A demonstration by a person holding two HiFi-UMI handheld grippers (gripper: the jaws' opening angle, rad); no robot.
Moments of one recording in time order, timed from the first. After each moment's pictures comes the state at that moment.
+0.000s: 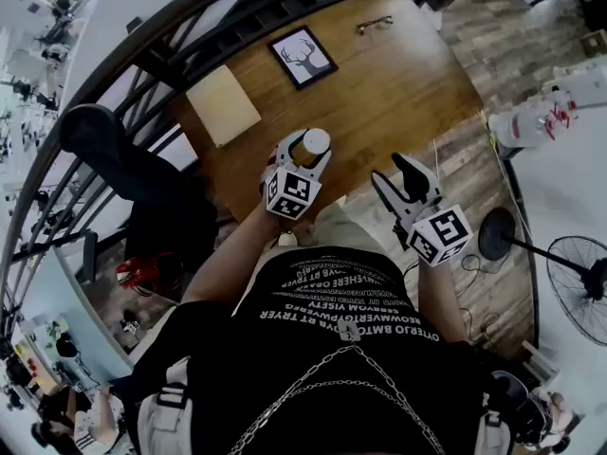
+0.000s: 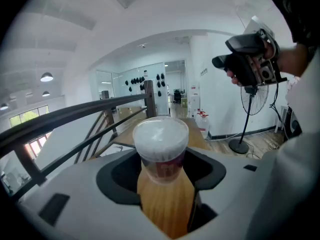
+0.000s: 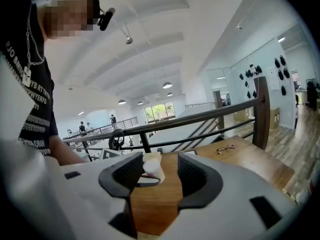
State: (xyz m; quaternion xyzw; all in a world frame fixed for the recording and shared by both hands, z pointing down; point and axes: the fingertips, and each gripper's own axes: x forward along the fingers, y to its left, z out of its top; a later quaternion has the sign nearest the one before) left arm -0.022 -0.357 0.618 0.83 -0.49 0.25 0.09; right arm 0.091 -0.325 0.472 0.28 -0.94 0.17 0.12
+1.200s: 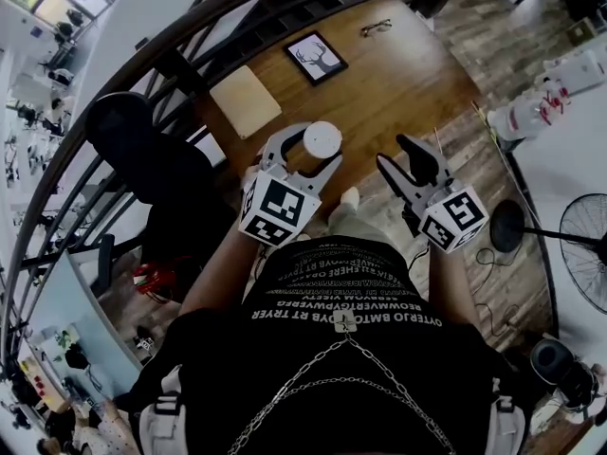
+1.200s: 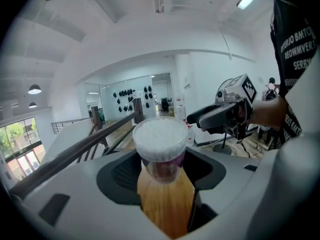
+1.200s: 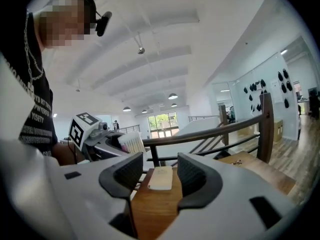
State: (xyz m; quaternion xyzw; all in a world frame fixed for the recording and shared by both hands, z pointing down) left arm -0.053 -0.246 0.409 0.87 -0.42 0.23 0.04; right arm 0.043 -0.252 0.393 0.28 -0.95 0.12 0.08
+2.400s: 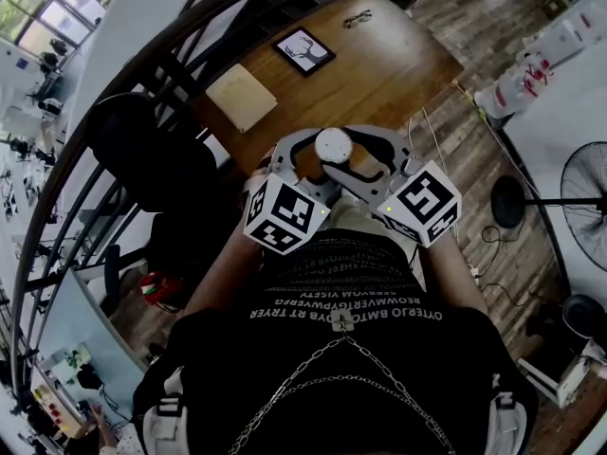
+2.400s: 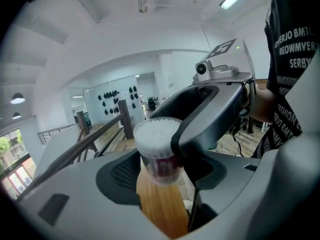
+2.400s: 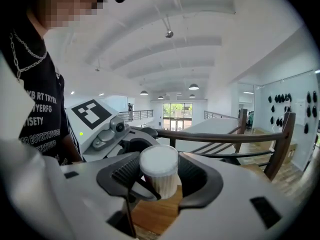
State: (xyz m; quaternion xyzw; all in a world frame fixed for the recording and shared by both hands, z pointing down) left arm -0.031 -0.170 0.394 0.90 -0.35 0.26 0.01; right arm -0.051 -0.160 0.353 0.20 -0.96 0.04 0.18
